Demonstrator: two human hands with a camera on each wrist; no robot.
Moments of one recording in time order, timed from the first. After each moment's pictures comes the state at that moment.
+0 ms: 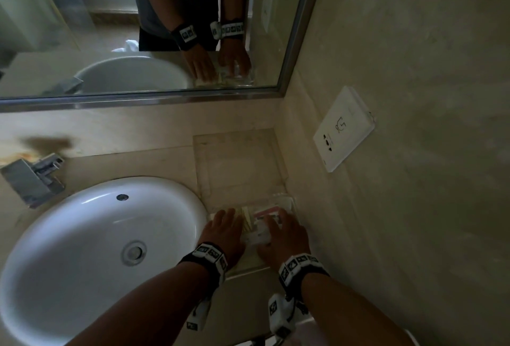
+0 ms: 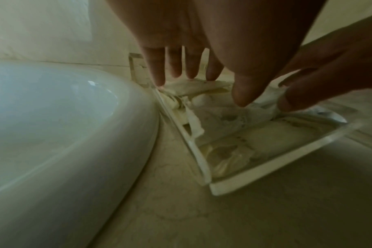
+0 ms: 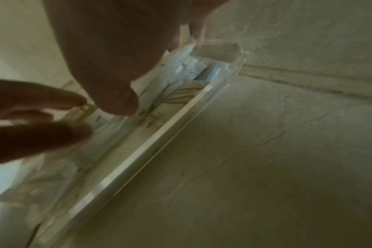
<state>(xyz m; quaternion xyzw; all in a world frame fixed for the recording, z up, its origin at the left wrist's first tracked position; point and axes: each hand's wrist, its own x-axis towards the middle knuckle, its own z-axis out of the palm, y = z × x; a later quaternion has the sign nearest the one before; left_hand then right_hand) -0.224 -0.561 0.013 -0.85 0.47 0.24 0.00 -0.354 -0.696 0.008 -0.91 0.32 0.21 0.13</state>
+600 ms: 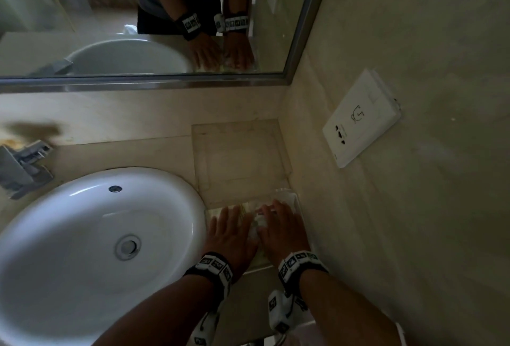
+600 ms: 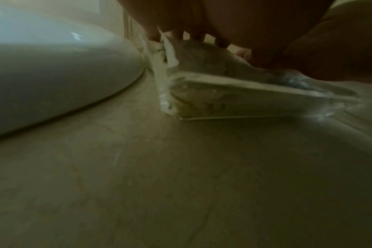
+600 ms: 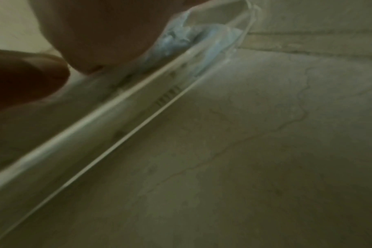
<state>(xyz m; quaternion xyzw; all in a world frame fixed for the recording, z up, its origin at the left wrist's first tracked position) -0.252 -0.563 -0.019 -0.86 0.43 0.26 -0.05 -0.343 -0.703 -0.027 -0.94 0.29 0.14 0.15</state>
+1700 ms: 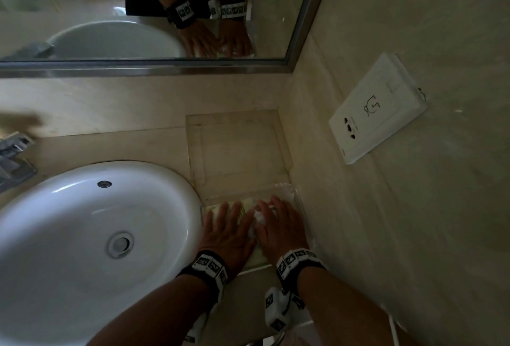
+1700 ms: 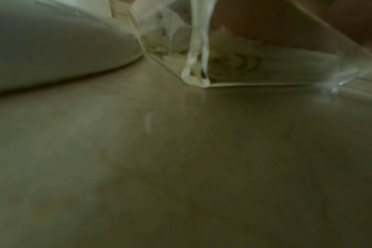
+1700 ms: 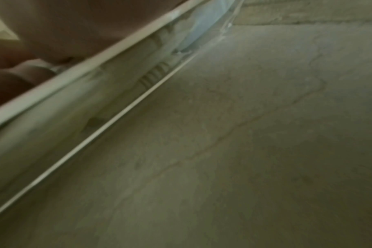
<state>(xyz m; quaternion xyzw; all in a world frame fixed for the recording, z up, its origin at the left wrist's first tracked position) -0.246 -0.564 -0.028 -0.85 0.46 0.25 0.00 -0.349 -0.700 -0.043 -0.94 0.30 0.07 0.15</state>
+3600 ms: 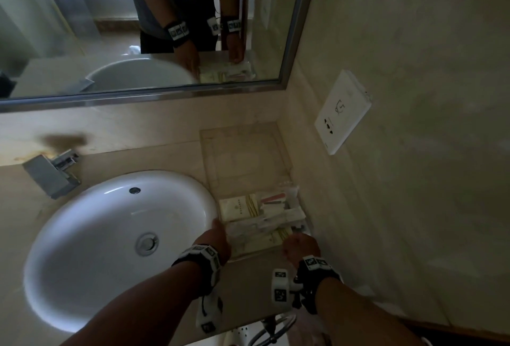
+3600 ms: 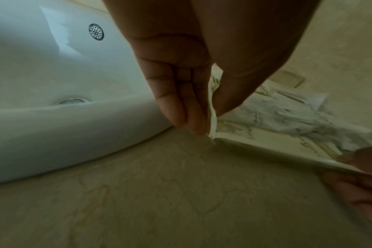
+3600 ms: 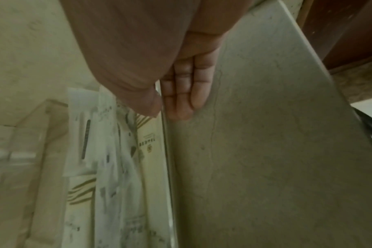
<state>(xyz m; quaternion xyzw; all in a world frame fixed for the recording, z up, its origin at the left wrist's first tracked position) -0.228 -0.519 0.011 -0.89 0.23 0.39 -0.08 -0.393 -0.682 -0.018 -0.67 0.58 0.10 0.46</state>
